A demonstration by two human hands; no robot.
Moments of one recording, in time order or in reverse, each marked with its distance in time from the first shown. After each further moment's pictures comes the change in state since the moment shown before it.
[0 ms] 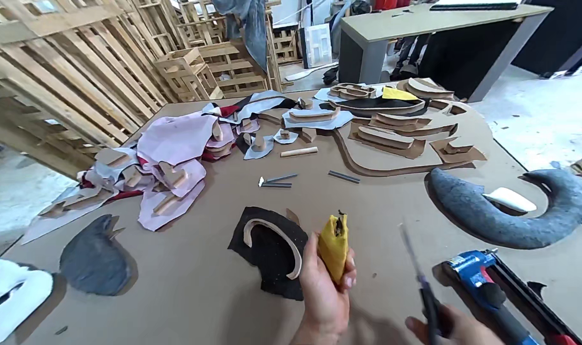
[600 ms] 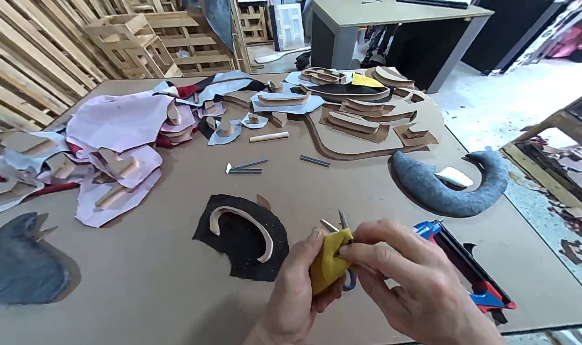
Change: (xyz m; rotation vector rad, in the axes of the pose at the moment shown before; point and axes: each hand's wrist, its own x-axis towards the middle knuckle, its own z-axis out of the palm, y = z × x) left_hand -0.030 0.021 0.008 0.249 -0.324 -0.254; right_hand 0.005 -0.109 -0.029 -0.037 0.417 -1.196
